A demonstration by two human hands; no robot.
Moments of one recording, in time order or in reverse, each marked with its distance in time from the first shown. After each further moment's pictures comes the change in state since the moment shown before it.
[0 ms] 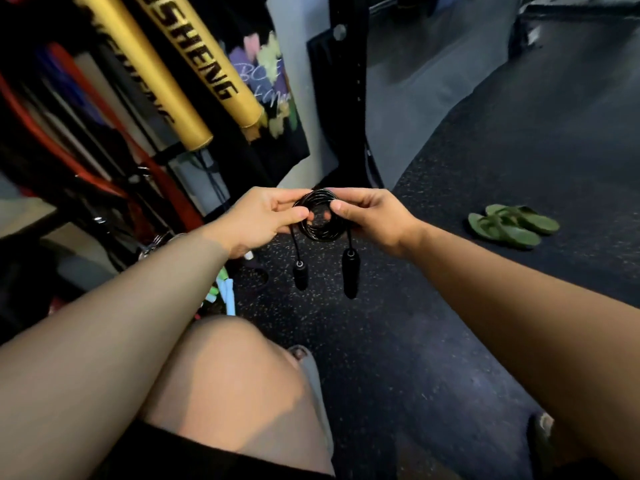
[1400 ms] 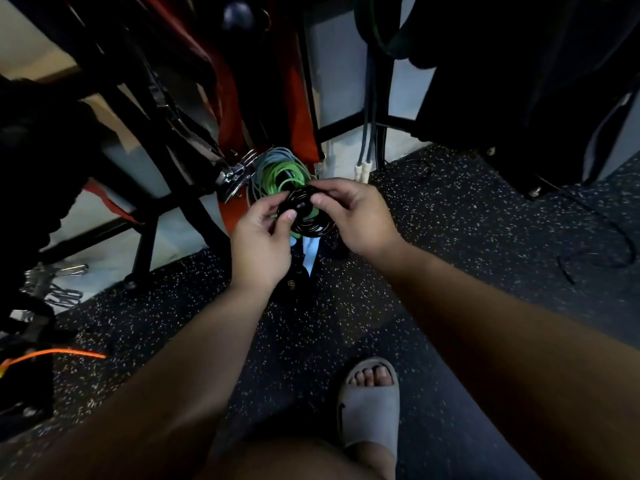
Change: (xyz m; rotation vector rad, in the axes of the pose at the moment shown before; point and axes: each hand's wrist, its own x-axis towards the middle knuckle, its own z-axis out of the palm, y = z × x) left_hand -0.006 -0.284 -0.119 0.008 1.021 -0.238; right_hand 0.243 0.244 0.196 -0.187 -0.150 0.004
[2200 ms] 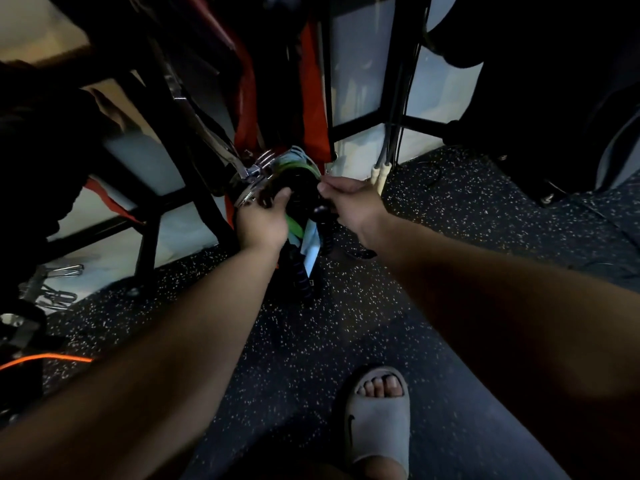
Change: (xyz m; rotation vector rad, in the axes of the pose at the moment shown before) left_hand 0.072 -0.036 0.013 0.025 0.156 -0.297; right_hand 0.054 0.022 0.025 0.027 0.077 0.400
